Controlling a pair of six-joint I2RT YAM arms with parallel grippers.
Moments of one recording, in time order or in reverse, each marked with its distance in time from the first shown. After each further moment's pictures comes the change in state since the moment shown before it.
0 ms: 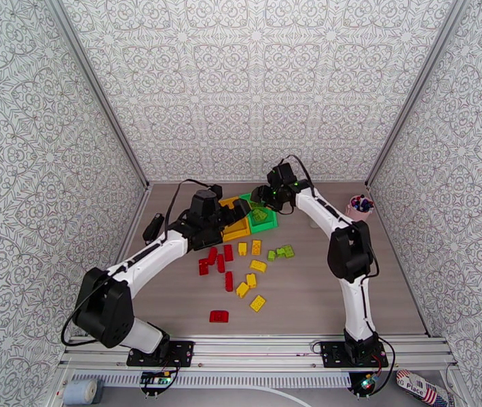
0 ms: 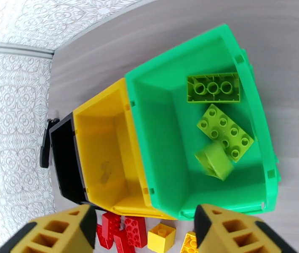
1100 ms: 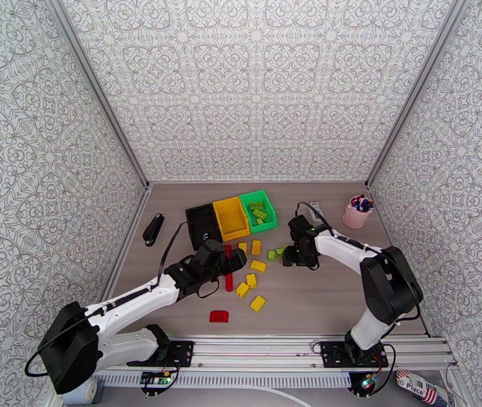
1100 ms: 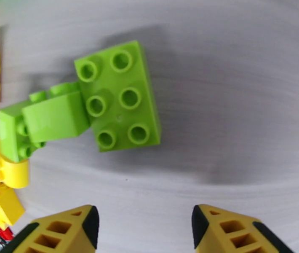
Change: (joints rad) left arm -0.267 -0.273 -0.424 -0.094 -0.333 -0.133; right arm 0.041 -0.426 -0.900 -0.049 0.332 -0.225
